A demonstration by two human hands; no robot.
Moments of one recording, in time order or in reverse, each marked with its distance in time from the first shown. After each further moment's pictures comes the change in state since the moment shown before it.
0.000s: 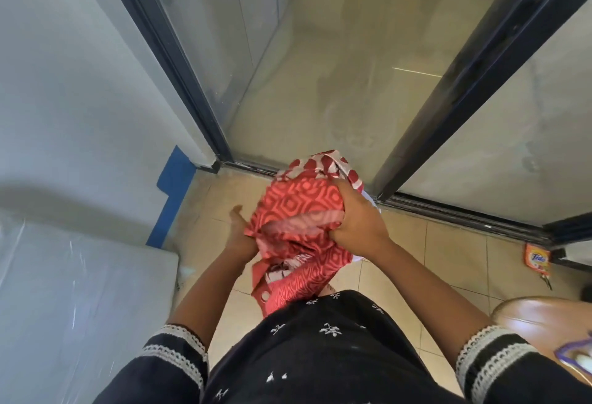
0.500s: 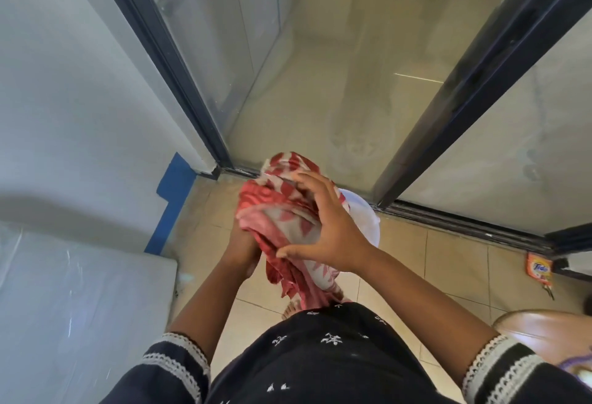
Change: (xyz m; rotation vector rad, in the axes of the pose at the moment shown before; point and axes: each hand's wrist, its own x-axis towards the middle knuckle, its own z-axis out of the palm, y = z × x) left_hand 0.004 0.025 0.016 -0.477 -0.041 0.094; right_hand 0.004 -0.041 -0.014 0.301 -0.075 -0.412
